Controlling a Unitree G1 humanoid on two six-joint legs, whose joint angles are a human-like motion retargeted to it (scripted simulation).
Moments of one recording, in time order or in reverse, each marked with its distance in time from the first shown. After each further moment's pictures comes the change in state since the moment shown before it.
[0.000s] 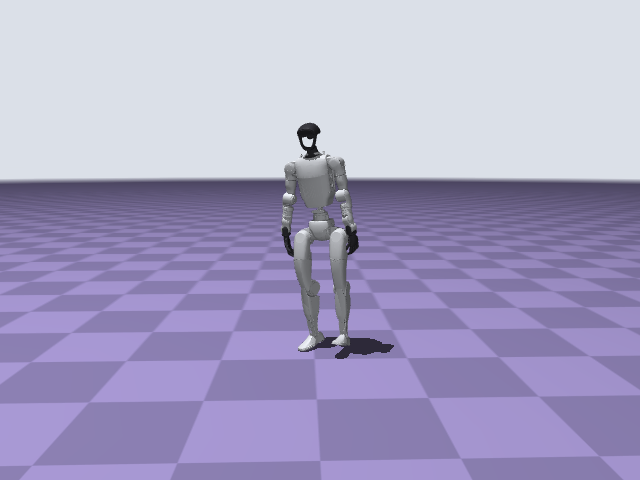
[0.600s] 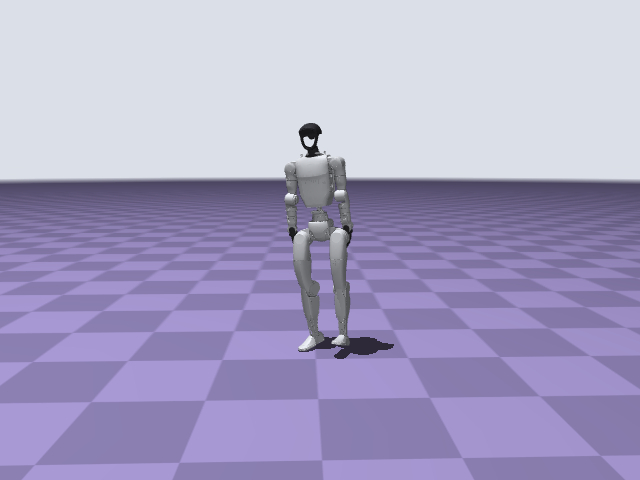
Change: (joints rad) left arm 0.110 -0.101 0.101 0.146 -0.114 -0.012 -0.039; right arm 0.056 0.084 0.007 0.203 -0.061 -0.025 -0.004; waist -0.012 0.001 -0.108; left_leg -0.010 -0.020 -0.053 0.000 -0.012 0.008; right_leg 0.014 -0.008 -0.045 -0.011 -0.019 0.009
